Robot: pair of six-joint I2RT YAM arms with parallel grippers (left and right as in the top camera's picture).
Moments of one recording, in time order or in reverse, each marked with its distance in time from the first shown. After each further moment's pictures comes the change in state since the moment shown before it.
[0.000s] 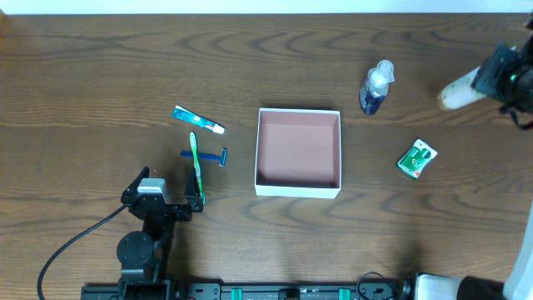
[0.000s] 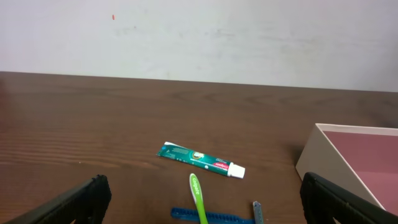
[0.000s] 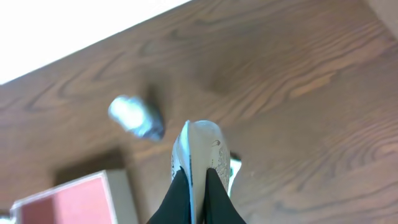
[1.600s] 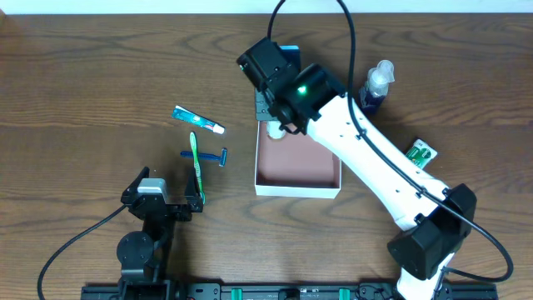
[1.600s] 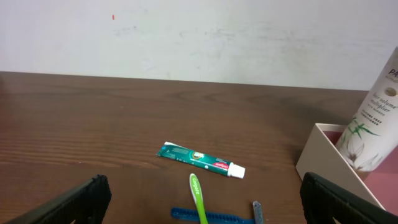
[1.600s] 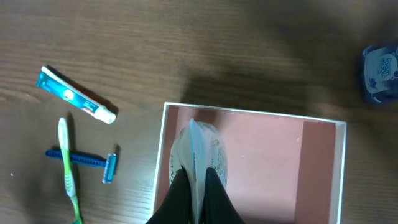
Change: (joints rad) left arm 0.000 0.000 0.000 0.000 0.000 0.000; right arm 0.872 0.448 -0.001 0.204 0.237 0.382
